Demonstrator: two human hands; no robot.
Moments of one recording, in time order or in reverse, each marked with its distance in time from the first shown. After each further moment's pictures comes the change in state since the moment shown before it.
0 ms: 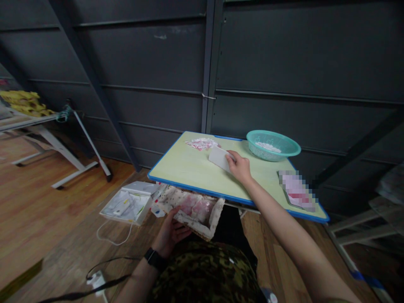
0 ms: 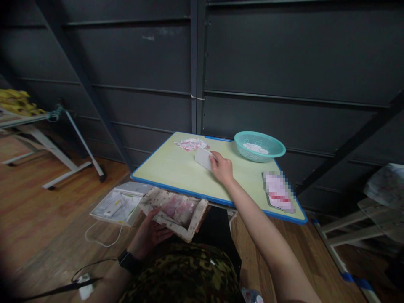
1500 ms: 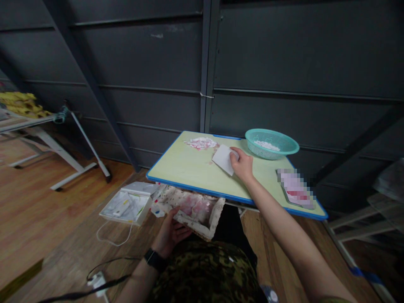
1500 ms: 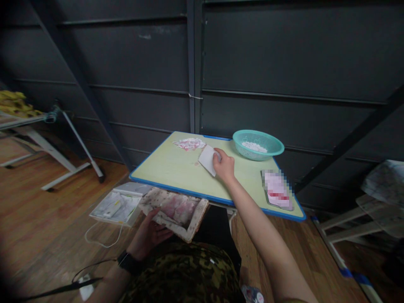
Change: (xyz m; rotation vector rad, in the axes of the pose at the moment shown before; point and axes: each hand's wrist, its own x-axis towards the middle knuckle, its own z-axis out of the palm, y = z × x) left_hand -0.003 0.001 0.002 0.021 -0.022 0.012; right_hand 0.003 -0.001 -0.004 0.039 0.150 0.058
